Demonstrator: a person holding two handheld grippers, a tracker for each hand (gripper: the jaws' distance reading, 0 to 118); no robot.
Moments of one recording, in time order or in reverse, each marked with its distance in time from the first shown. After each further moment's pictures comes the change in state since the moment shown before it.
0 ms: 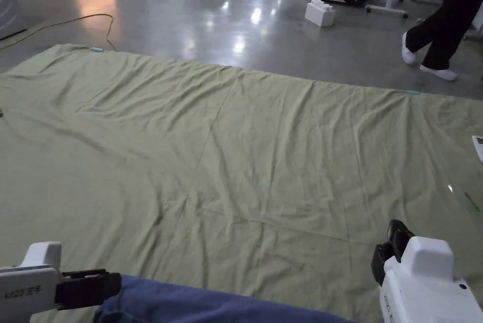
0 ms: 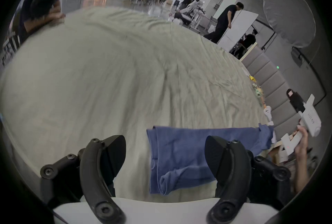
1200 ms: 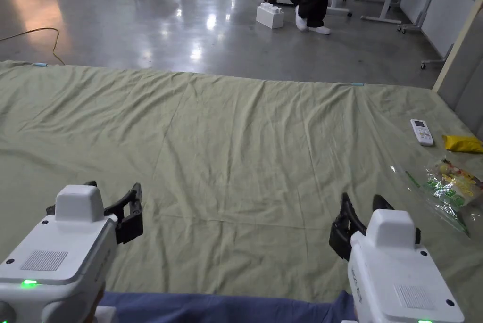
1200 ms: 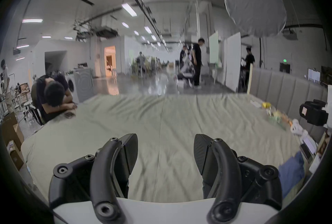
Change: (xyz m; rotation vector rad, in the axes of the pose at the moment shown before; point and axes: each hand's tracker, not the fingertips) left arm 0.226 0.018 0.005 0.753 0.315 -0.396; right arm 0.020 0.024 0.021 0.125 -0.093 0.030
